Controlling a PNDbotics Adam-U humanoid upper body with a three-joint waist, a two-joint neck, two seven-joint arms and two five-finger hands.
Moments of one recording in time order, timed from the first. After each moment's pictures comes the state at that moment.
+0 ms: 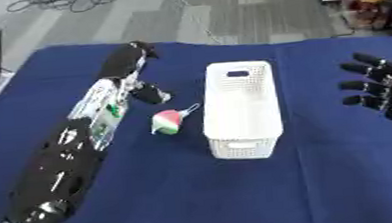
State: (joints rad) left arm -0.62 0.34 -0.20 -1.23 -0.95 0.19 -0.06; right arm -0.31 -0.26 -0.10 -1.70 -0.38 0.59 0.63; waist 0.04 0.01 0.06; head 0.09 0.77
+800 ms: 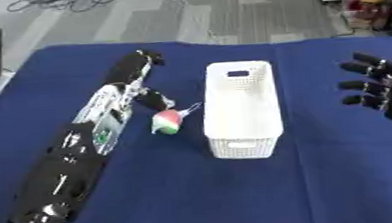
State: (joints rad) left arm -0.62 0.33 -0.22 -1.19 -0.91 0.17 -0.07; right arm -0.31 -0.26 -0.10 -1.70 -0.37 0.59 0.63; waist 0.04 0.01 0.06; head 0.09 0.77
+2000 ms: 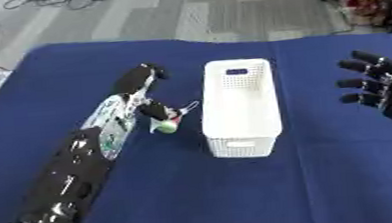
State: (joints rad) left arm -0.63 0.30 -0.22 -1.07 -0.86 0.14 -0.03; right arm -0.32 -0.25 -0.10 -1.70 -0.37 0.59 0.63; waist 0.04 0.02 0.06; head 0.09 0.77
